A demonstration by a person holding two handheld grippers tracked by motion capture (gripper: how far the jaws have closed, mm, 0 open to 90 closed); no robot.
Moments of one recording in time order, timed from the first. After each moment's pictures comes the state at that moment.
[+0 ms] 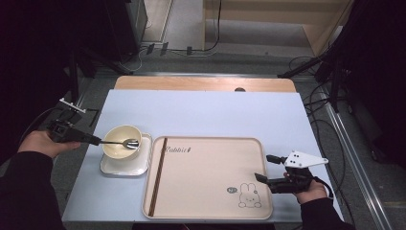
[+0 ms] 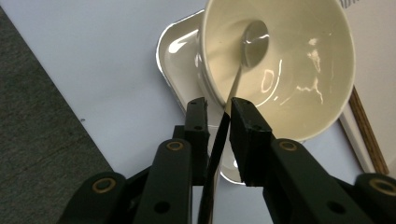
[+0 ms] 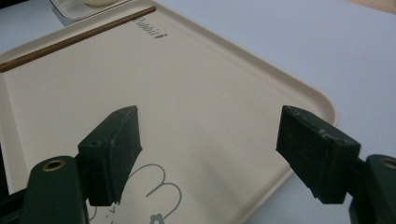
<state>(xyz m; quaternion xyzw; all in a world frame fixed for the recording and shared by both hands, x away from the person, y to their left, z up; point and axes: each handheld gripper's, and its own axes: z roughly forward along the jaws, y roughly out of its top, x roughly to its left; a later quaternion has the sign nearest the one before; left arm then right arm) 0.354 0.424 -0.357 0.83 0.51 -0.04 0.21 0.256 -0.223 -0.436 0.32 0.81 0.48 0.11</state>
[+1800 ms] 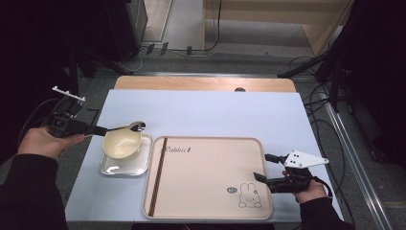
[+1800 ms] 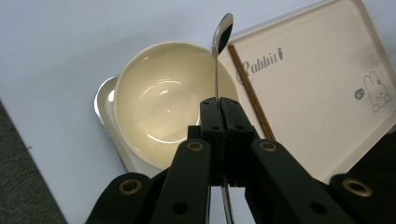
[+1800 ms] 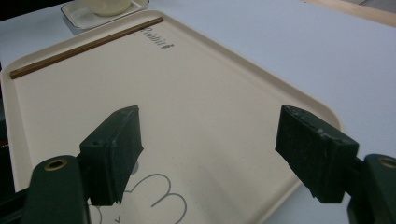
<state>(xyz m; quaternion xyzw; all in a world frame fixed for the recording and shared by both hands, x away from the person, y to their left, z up) 0.335 0.375 -0.298 0.80 0.53 -0.02 0.27 0.256 -0.220 -0.433 0.30 0.80 0.50 0.11</state>
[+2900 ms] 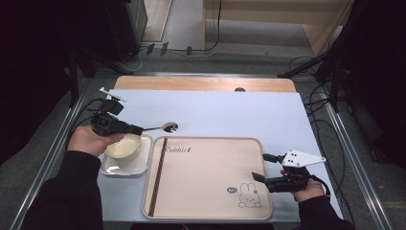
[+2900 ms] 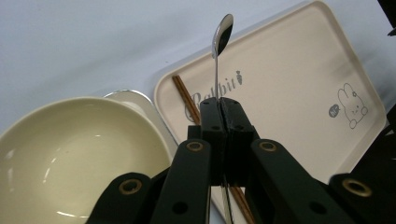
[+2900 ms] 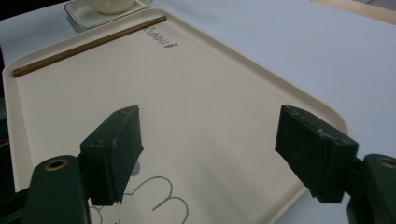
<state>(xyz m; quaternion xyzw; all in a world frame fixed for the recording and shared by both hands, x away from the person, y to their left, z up) 0.354 0.291 -0.321 0.82 0.50 -0.04 0.29 0.259 -0.216 -0.434 0.30 0.81 0.50 0.10</state>
